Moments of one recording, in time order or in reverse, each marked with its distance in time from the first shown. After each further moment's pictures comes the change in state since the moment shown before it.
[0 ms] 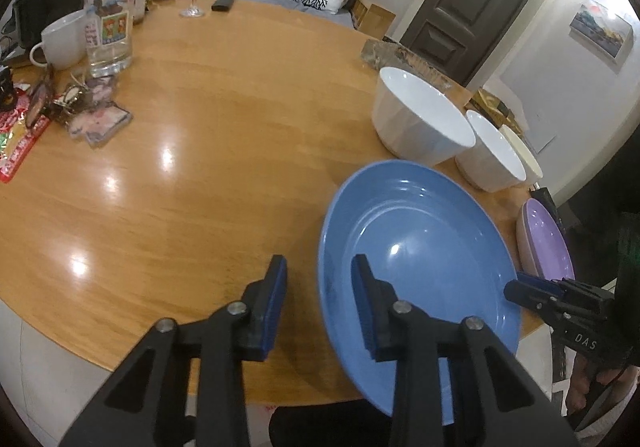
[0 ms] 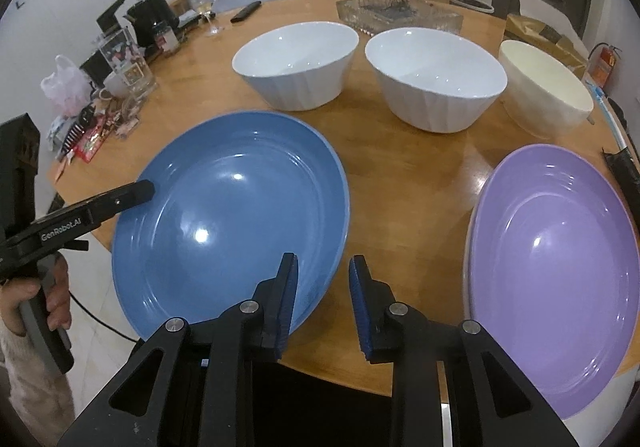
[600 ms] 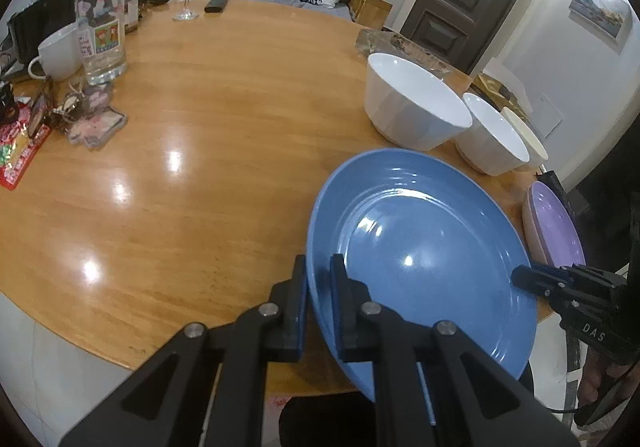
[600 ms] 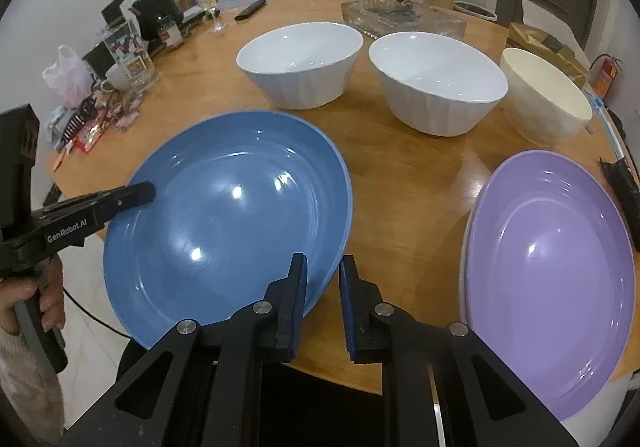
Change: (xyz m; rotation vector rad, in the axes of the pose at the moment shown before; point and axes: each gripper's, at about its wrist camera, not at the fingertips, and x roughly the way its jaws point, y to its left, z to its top) left arm -0.001 -0.018 -0.002 0.046 0.015 0.041; right arm -0.003 0.002 -0.003 -0.029 -0.016 -0.015
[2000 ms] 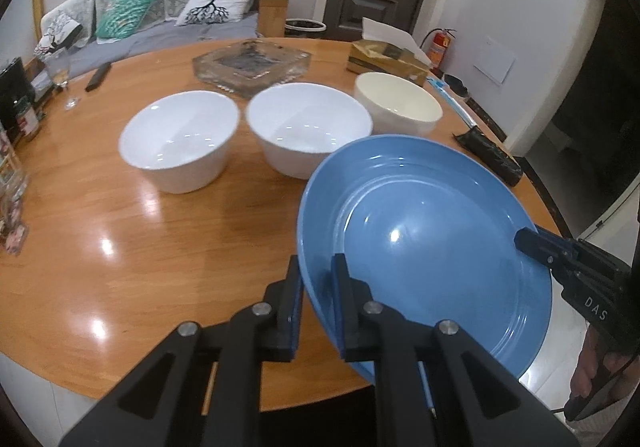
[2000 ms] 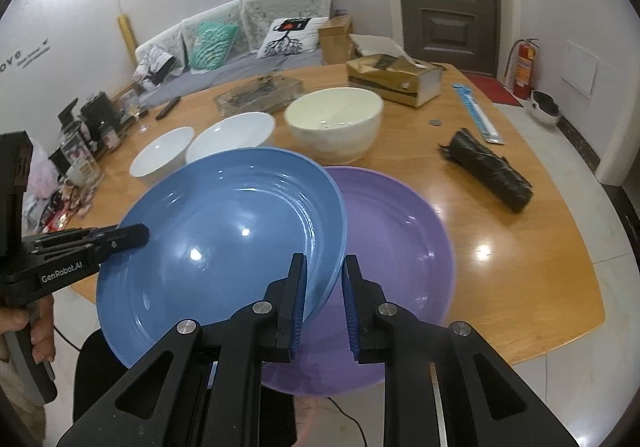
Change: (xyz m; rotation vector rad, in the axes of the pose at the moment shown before) left arm 0.010 -0.206 0.012 0.263 0.010 -0.040; right arm -0.100 -0.158 -0.055 0.216 -0.262 -0.118
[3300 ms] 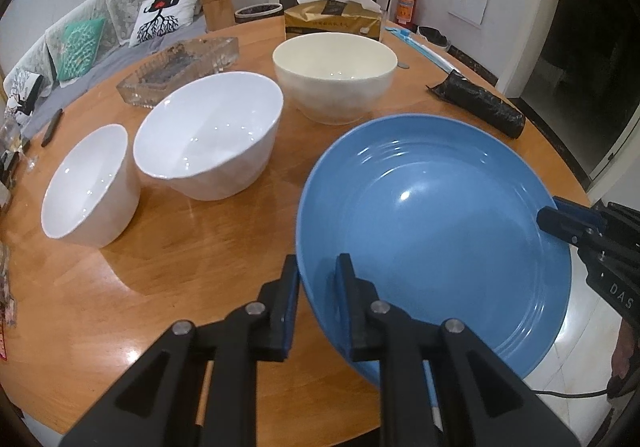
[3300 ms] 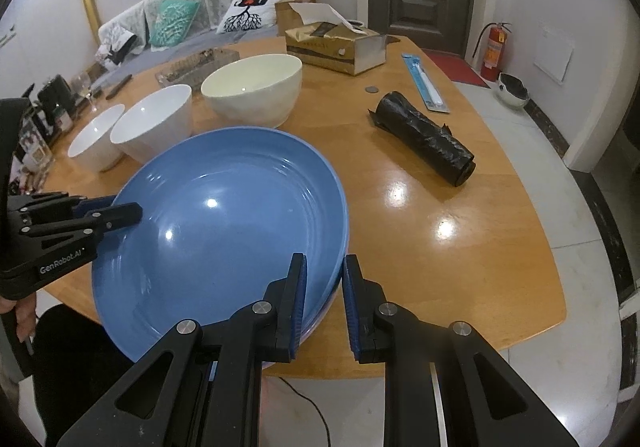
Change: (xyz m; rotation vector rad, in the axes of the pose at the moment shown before) left arm 0.066 -0.066 0.018 0.213 0.086 0.043; right arm 0.013 -0.049 -0.010 0.001 0.099 -0.141
